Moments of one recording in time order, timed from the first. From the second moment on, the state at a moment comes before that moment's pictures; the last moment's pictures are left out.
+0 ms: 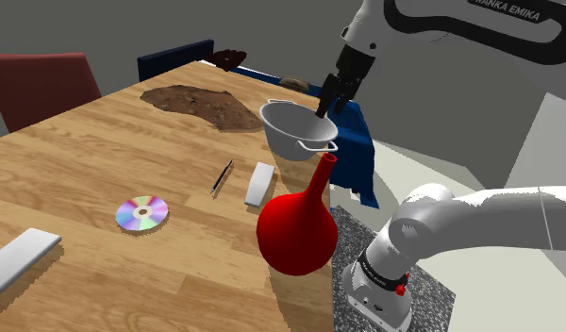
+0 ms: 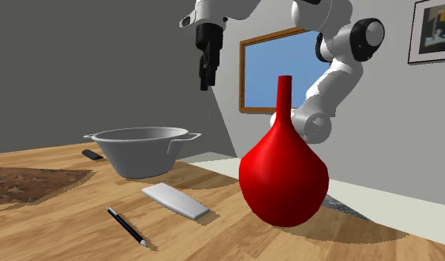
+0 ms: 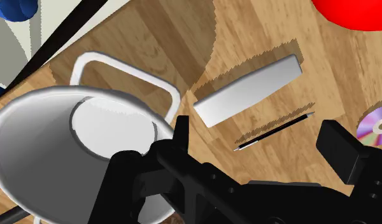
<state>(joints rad) -0.02 -0.80 0.05 -2.34 0.11 1.61 -0.02</state>
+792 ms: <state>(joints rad) -0.12 -0.68 0.30 -2.53 0.22 1.92 0.48</state>
